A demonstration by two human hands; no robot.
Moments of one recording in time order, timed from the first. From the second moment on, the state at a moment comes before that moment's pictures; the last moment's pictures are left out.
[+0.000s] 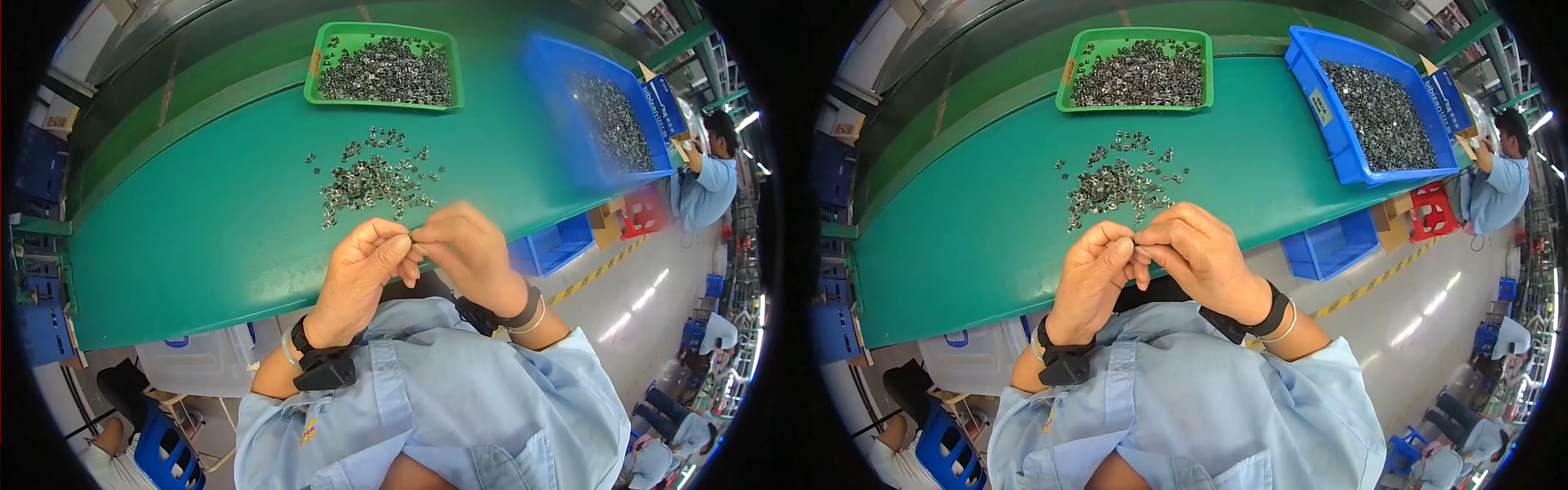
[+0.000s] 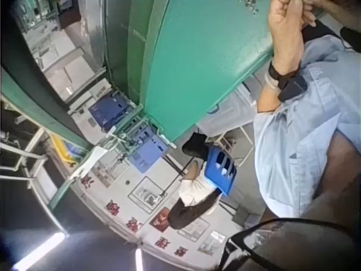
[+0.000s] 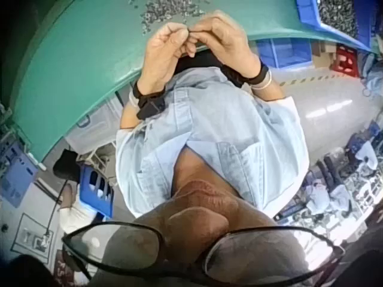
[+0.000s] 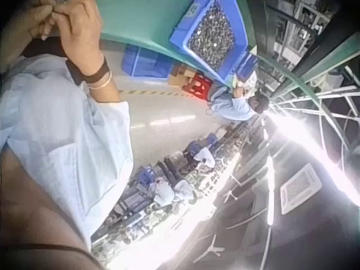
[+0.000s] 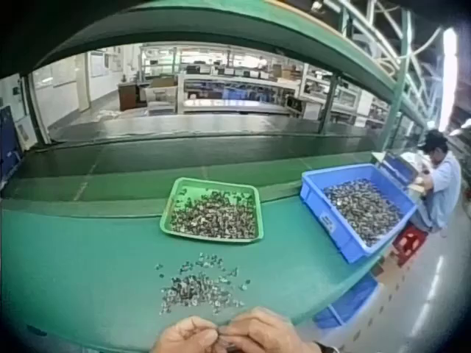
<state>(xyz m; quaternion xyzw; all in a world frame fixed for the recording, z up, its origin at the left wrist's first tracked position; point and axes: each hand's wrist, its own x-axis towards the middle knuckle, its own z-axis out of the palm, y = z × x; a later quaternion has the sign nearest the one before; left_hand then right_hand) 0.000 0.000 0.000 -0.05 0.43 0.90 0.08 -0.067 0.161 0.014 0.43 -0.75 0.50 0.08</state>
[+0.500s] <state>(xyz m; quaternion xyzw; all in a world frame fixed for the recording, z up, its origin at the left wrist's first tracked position) -0.005 0.007 -0.012 0.01 0.26 0.96 0.10 -0.060 0.157 0.008 0.36 -0.71 0.61 -0.01</state>
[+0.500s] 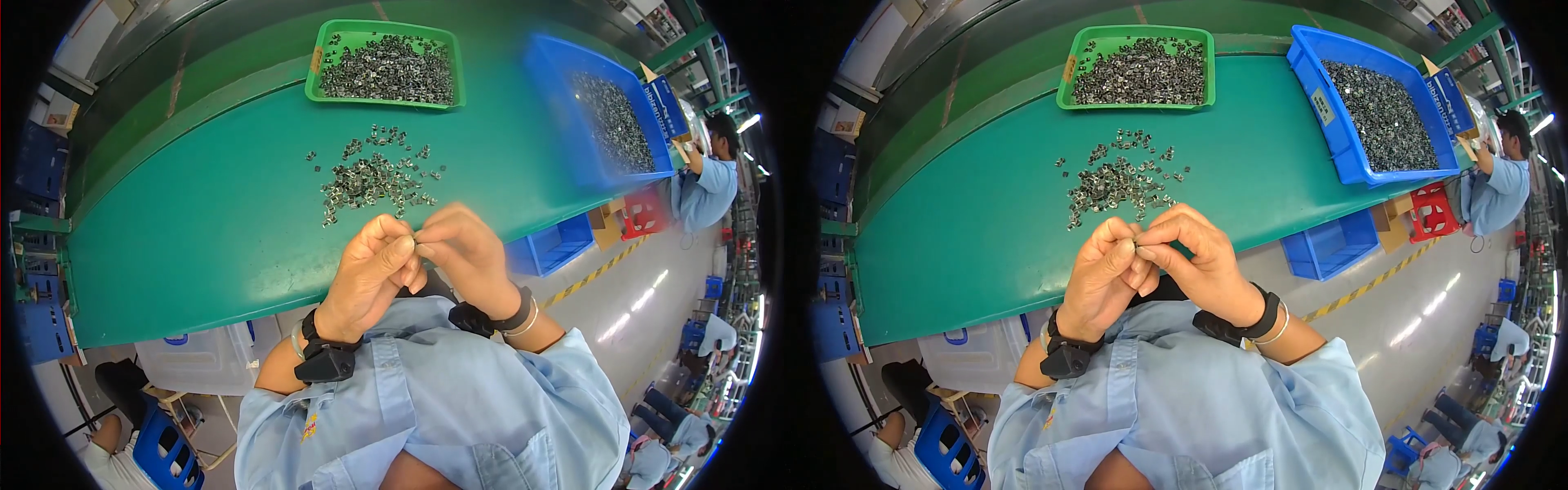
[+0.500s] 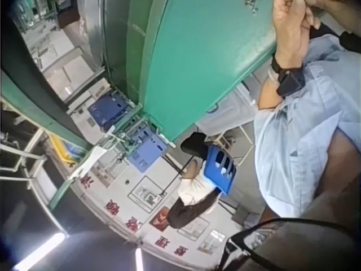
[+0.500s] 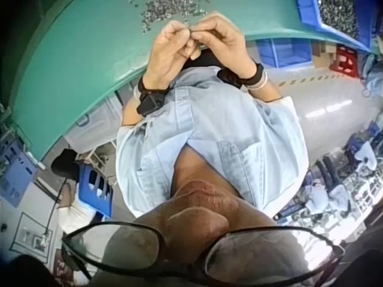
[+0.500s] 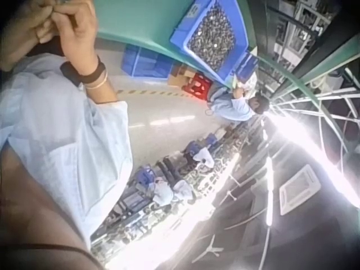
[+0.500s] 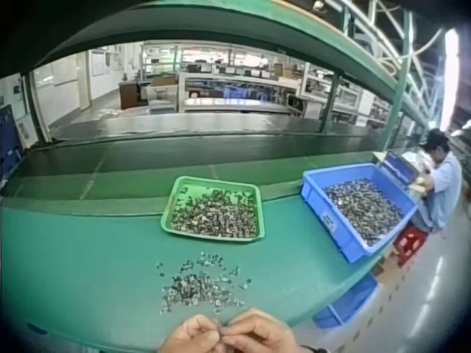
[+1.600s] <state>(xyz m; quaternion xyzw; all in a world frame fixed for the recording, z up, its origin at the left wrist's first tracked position) 0.001 0.002 -0.009 0.02 0.24 0.96 0.12 -0.064 0.156 0.014 0.42 -0.72 0.56 0.03</state>
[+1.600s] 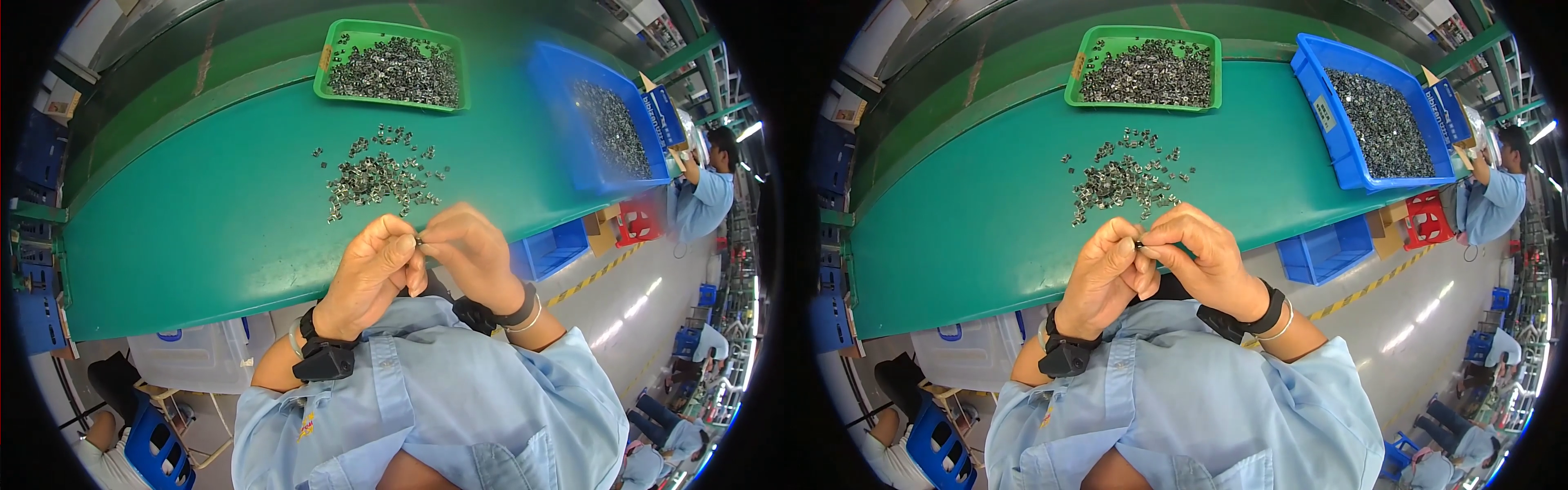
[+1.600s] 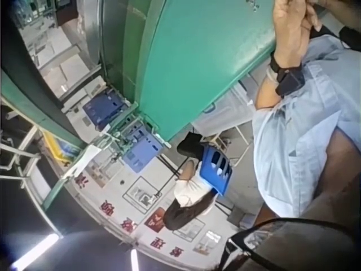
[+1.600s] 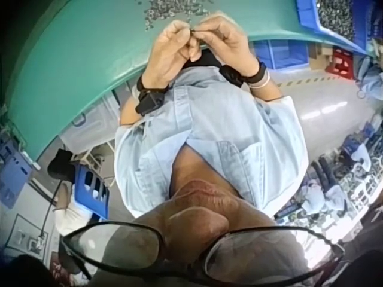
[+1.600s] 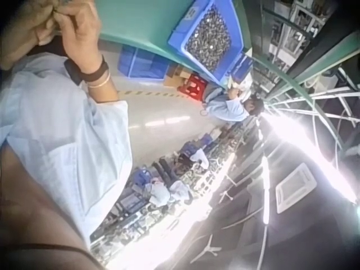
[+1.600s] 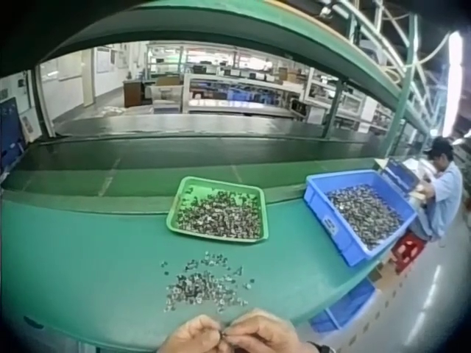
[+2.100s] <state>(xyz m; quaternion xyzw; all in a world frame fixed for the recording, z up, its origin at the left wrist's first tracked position) 0.003 -0.001 -0.006 -0.01 0.30 0.95 0.10 -0.062 0.153 0.021 0.44 -0.74 0.51 0.04</state>
